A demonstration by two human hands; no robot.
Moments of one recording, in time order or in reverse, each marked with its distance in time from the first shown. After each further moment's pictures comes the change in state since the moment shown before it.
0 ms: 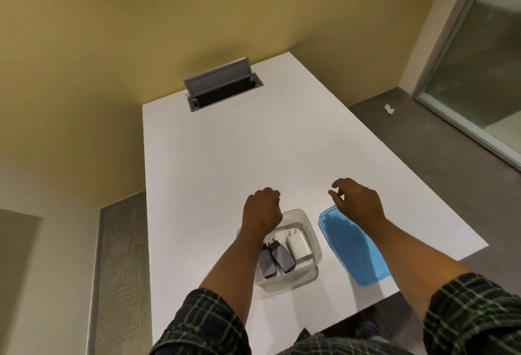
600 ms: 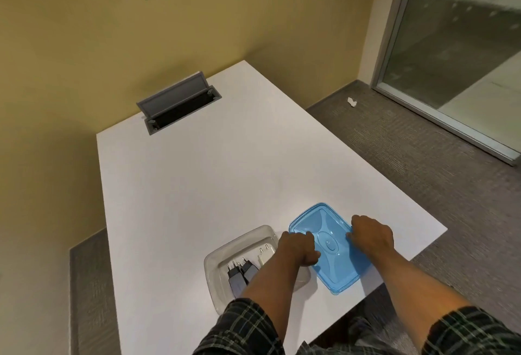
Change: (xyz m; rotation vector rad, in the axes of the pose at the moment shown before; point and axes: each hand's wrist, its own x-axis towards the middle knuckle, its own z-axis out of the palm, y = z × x) left_hand 0.016 0.141 0.082 0.257 -0.722 0.229; right_hand -0.059 0.104 0.001 -0.248 -0.442 0.430
